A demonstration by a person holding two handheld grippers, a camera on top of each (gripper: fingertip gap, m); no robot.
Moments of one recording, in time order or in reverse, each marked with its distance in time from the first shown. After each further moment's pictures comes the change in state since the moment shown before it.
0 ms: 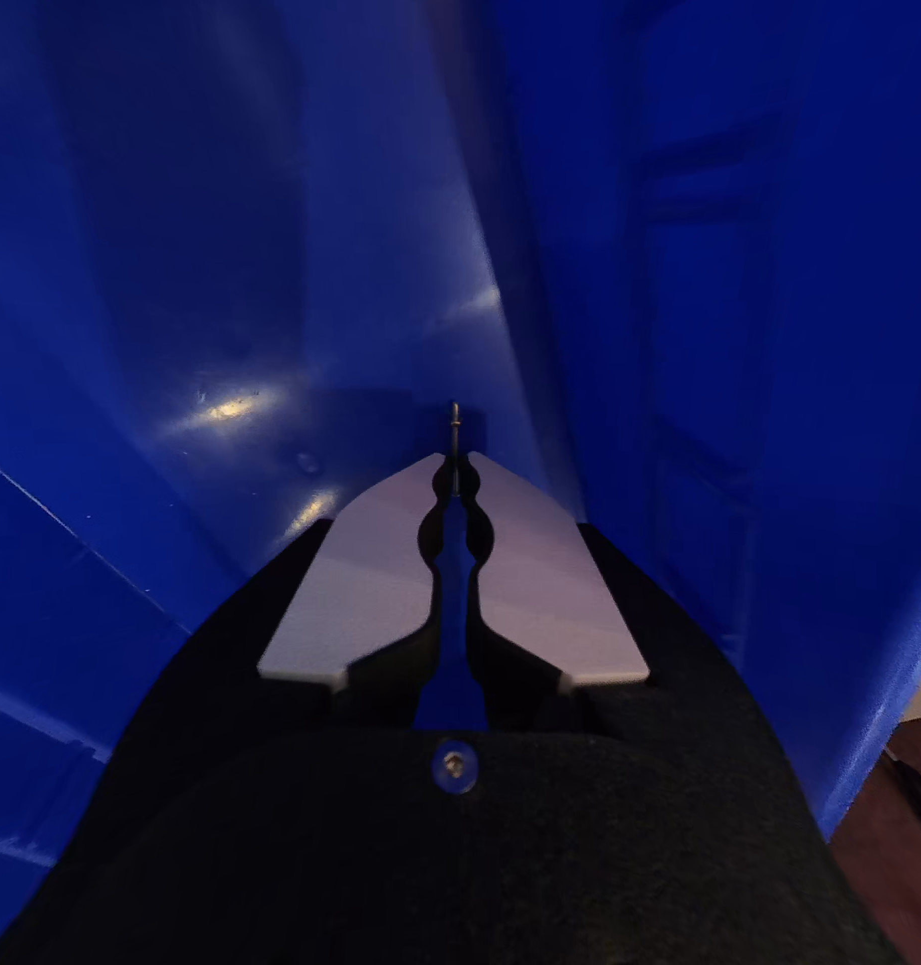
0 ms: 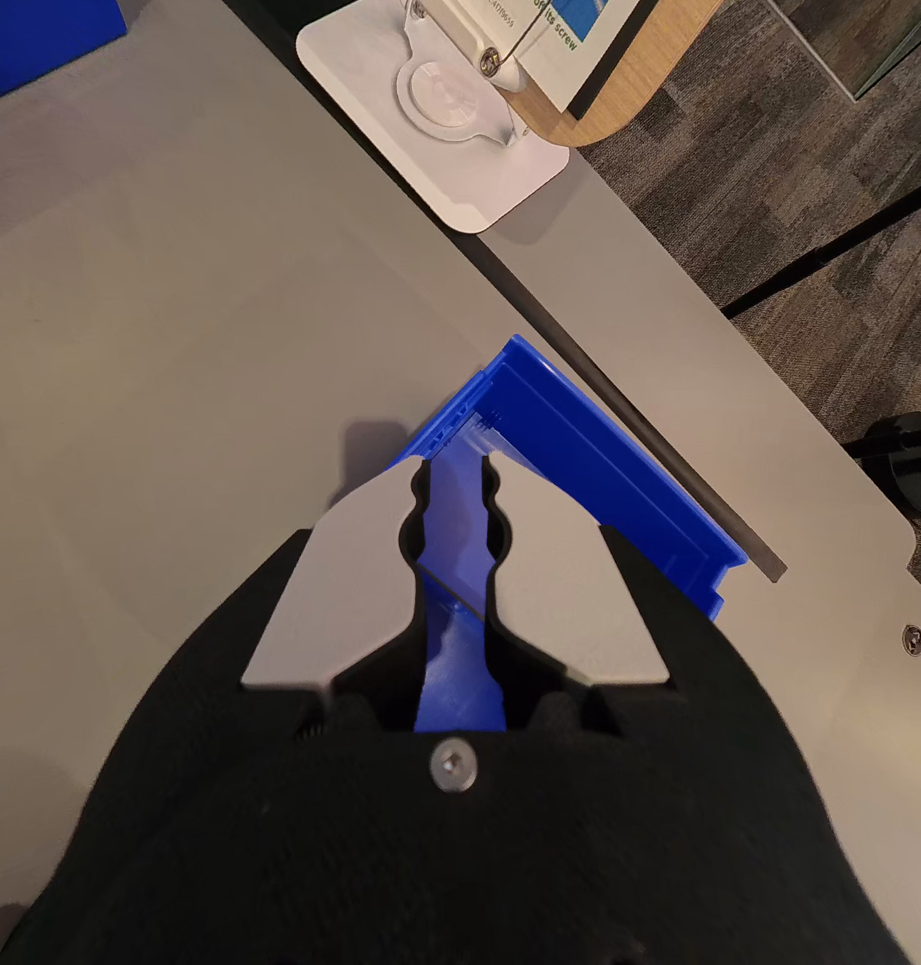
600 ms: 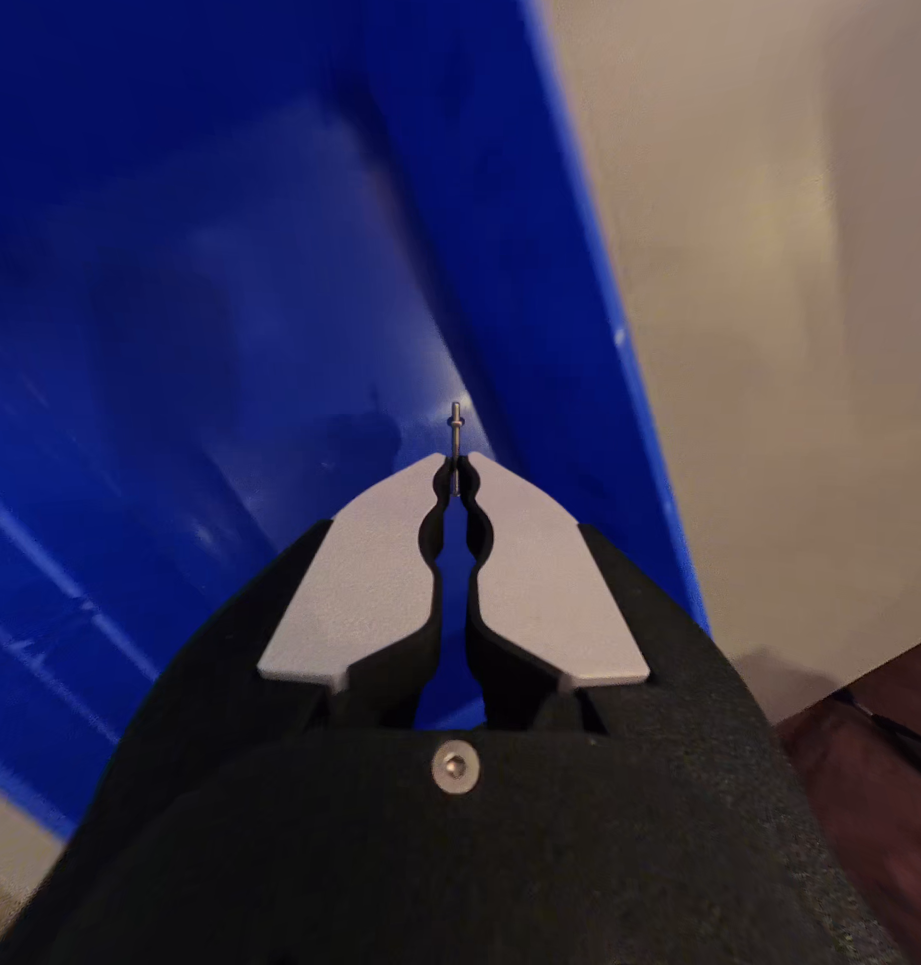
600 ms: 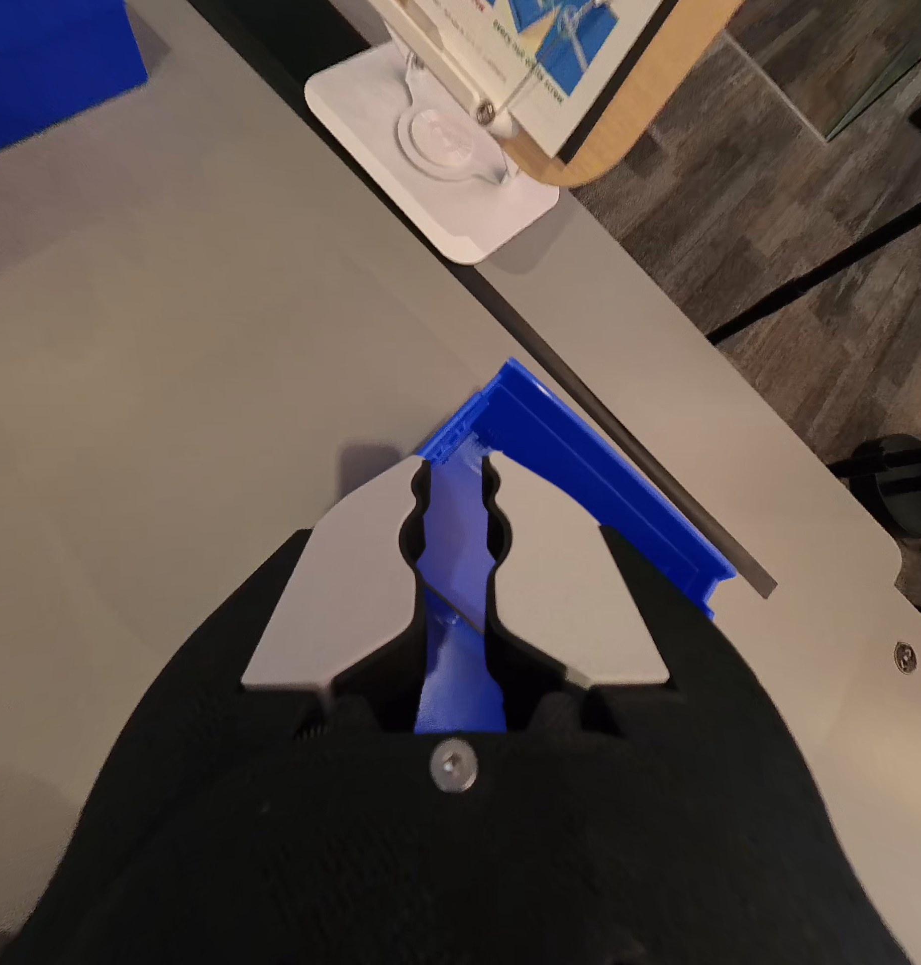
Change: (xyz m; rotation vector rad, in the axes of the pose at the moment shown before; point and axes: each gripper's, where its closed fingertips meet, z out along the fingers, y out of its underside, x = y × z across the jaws) left arm 0.009 -0.011 -0.070 0.280 0.128 0.091; right arm -0.001 -0.011 -0.007 0.065 0.008 -0.007
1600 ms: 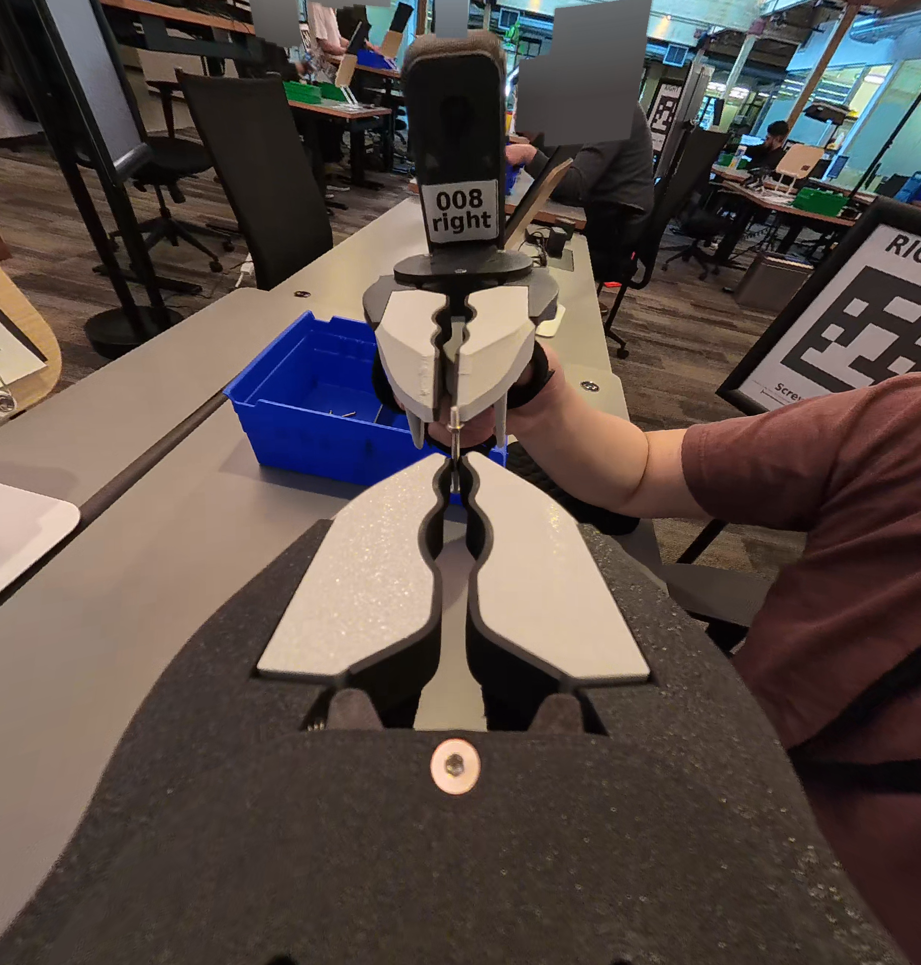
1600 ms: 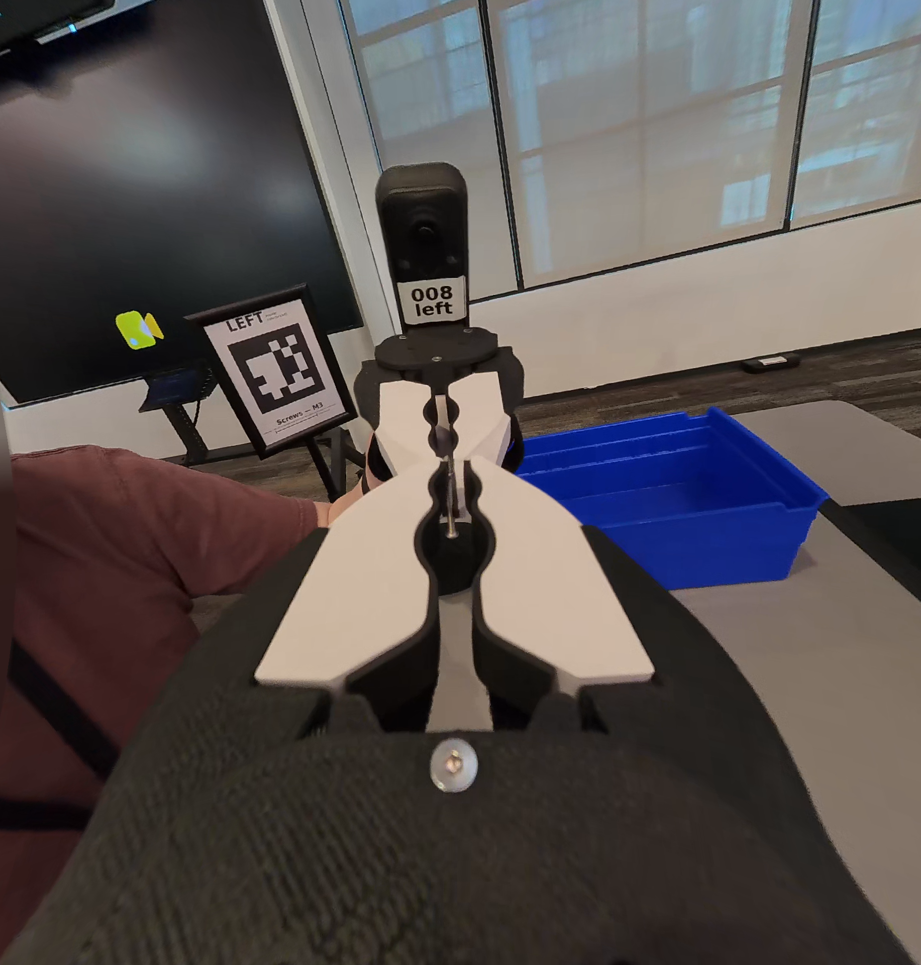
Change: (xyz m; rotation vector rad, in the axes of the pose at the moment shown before) left arm 0.291 -0.033 -0.124 0.798 0.708 0.696; right arm -0.219 -0.138 -0.065 0.789 -1.062 0.087
